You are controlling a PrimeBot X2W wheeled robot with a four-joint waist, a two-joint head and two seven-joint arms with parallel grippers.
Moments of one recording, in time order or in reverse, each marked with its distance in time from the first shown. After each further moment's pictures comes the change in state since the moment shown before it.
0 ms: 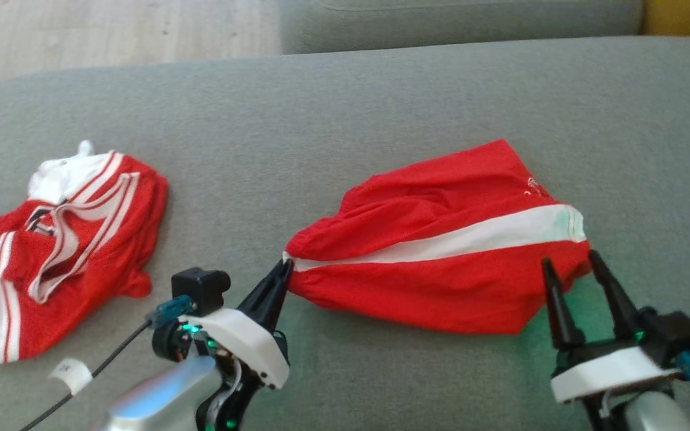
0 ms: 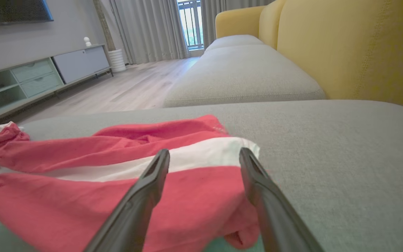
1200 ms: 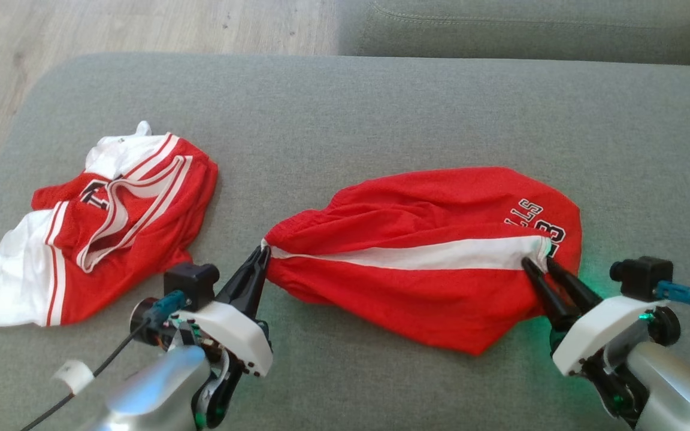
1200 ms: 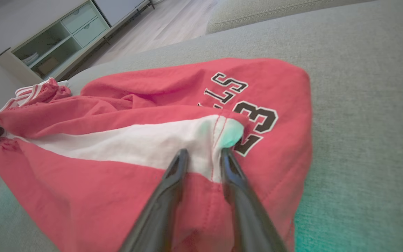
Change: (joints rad) left arm 0.025 -0.062 0.144 0.191 0.252 -0.033 -0.009; right arm -0.376 -0.347 0.673 0.368 0.763 0.000 0.058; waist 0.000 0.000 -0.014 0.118
